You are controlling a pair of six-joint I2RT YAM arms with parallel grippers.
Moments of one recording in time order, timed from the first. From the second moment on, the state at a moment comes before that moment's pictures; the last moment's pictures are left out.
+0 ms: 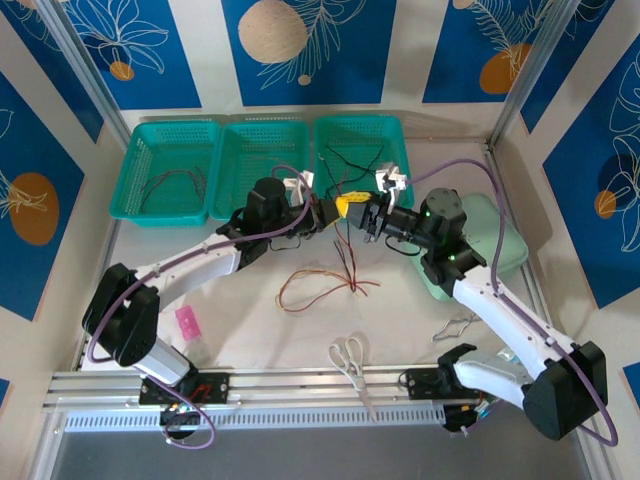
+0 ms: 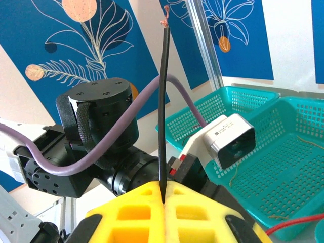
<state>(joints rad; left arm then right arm) -0.67 1.54 1.06 0.23 0.51 -1.12 0.47 1.05 0.82 0.26 -0.64 0.38</state>
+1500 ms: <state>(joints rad) -0.44 1.09 1.45 -0.76 -0.14 -0.27 0.06 0.70 0.92 -0.10 -0.05 0.20</state>
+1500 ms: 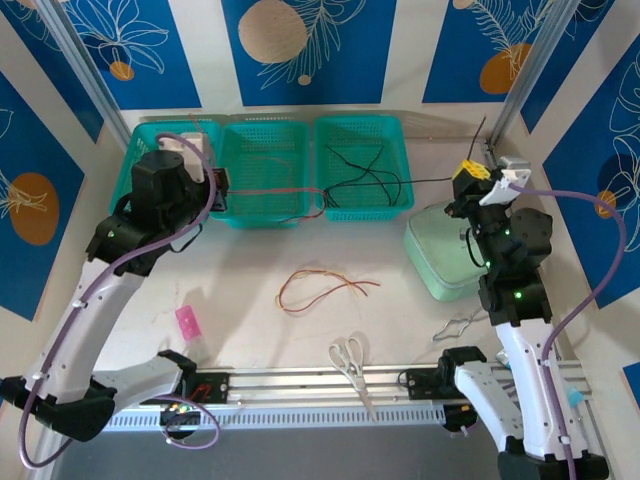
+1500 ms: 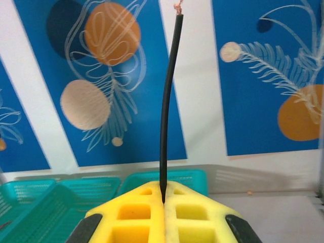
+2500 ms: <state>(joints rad) -0.36 0.91 1.32 -0.78 -0.44 -0.23 -0.25 0.73 1.02 -0.23 0.00 0.36</state>
